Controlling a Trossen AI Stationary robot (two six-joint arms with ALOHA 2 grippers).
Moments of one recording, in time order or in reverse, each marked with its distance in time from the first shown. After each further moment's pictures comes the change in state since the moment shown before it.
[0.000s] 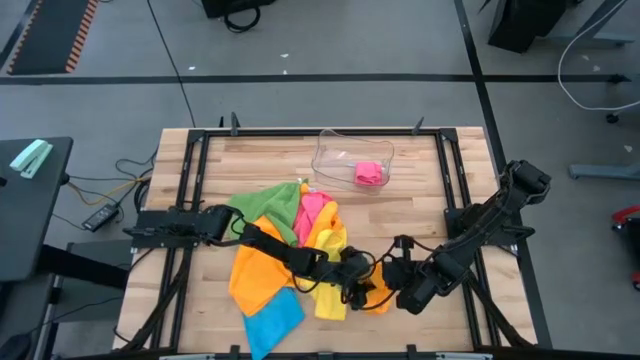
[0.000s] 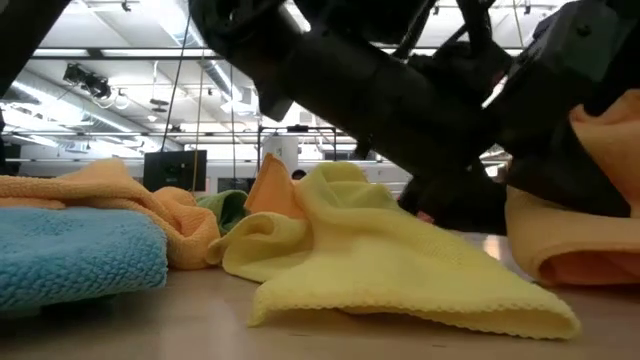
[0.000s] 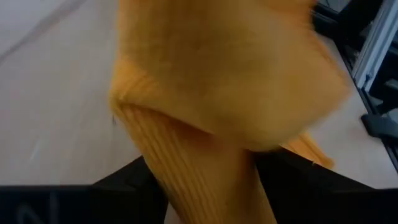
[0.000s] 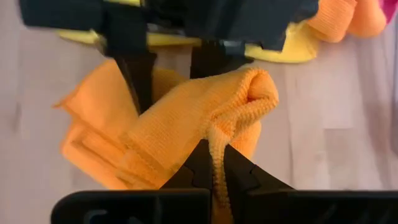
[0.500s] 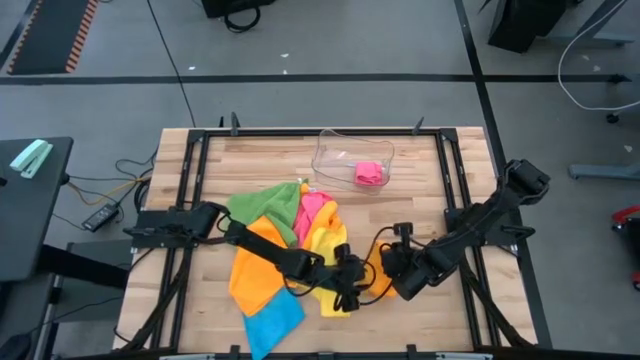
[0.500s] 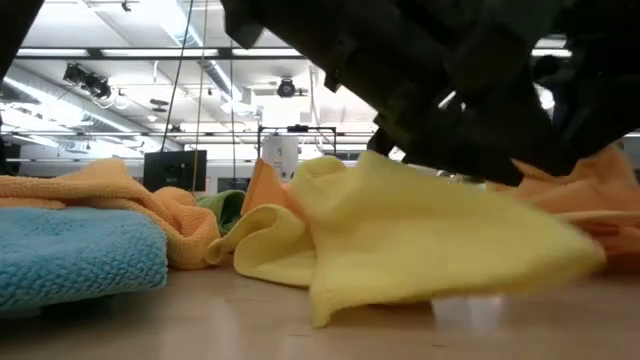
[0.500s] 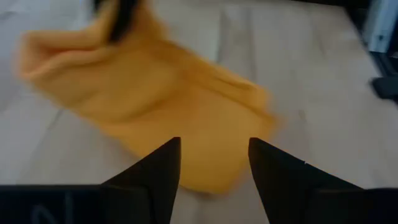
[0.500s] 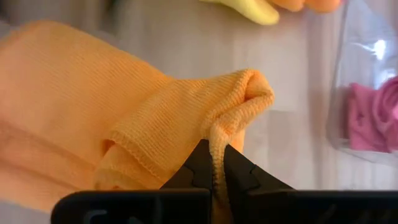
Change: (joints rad) left arm -0.044 -0.116 0.000 -0.207 -0.129 0.188; right arm -0.078 0.000 -0.148 0.000 0.110 -0.131
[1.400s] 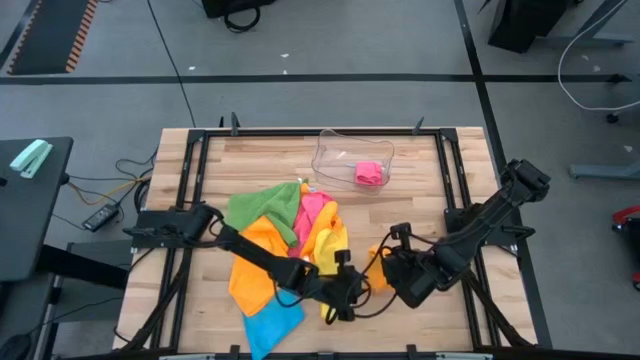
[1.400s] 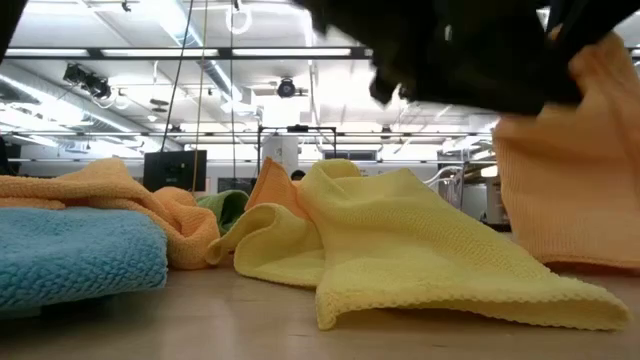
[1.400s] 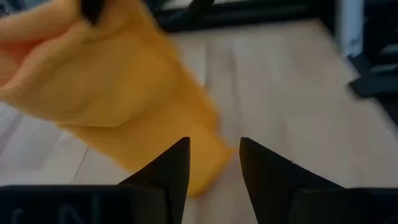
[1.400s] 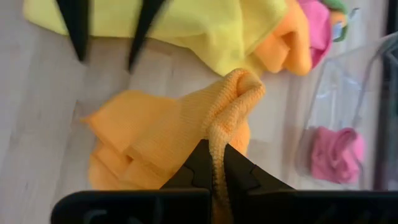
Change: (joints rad) left arm -0.061 -0.042 0.002 0.036 -0.130 0.193; right arm 0.044 0.000 0.346 -0.290 -0.045 -0.125
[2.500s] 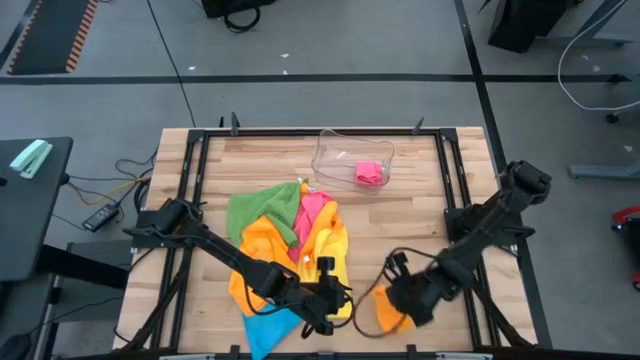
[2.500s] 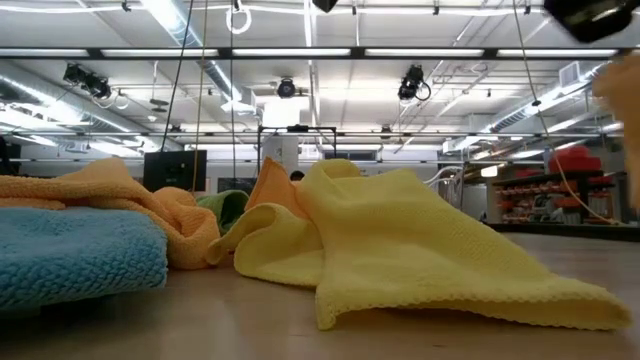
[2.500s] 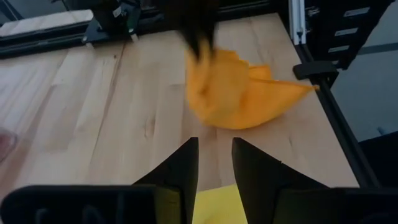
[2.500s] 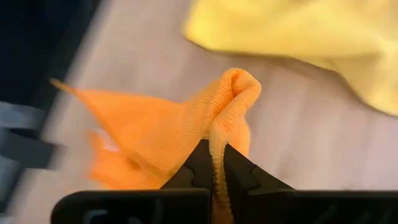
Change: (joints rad) left arm -0.099 -0.193 -0.001 -0.307 -0.020 -0.044; right arm 0.064 0.000 -0.175 0.391 -0.289 -0.063
